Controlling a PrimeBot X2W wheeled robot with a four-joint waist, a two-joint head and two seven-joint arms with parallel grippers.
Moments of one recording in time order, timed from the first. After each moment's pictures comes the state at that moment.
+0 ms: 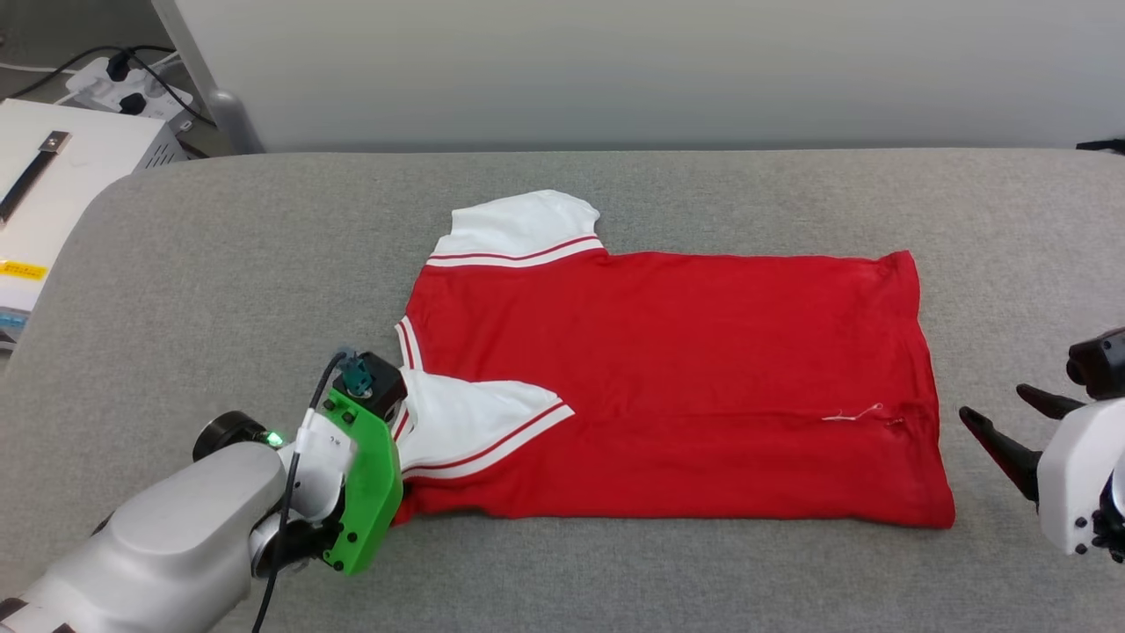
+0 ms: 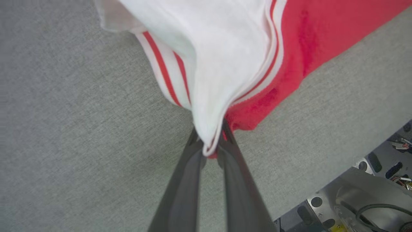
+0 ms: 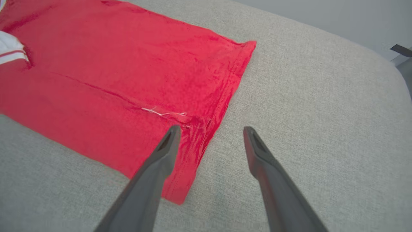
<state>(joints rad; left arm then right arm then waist) -0.77 0.65 -1.28 0.45 -1.10 -0.13 0.44 -0.26 -0.74 0.42 0.17 0.70 0.13 0.29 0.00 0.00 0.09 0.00</state>
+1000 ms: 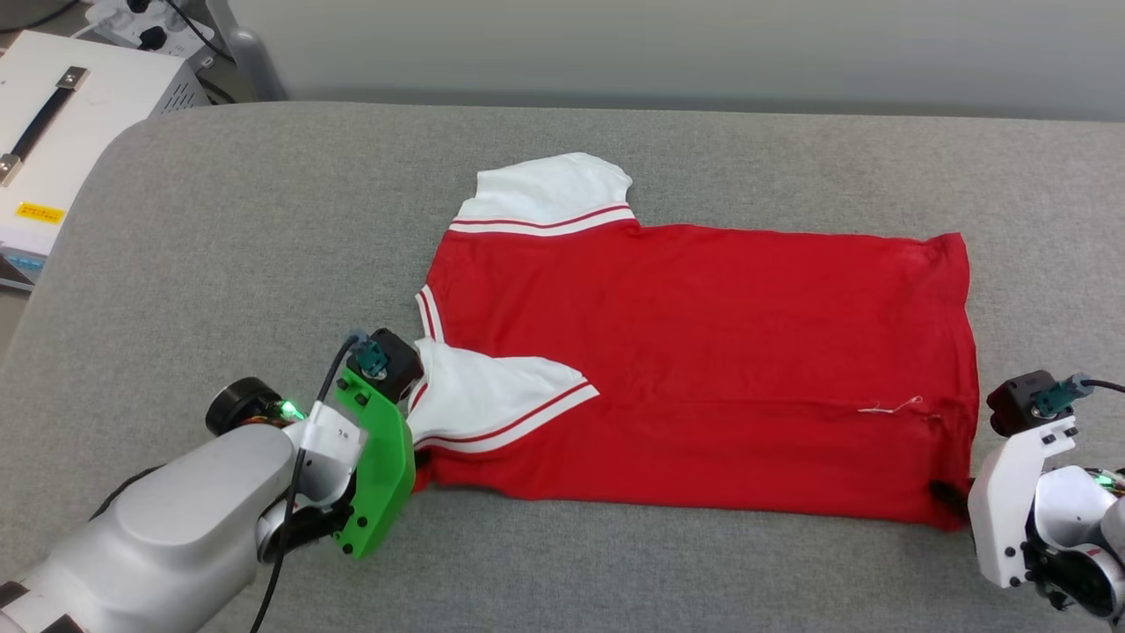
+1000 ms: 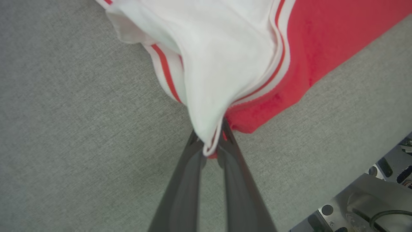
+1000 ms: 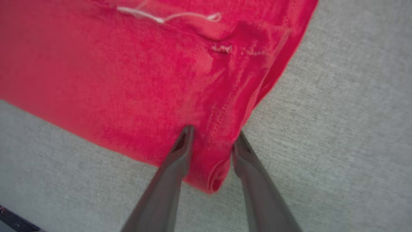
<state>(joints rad) -0.81 0.66 -1.28 0.38 -1.04 -0.13 0.39 -0.34 -0.63 0.59 0.43 0.77 0.13 0.49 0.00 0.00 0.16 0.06</state>
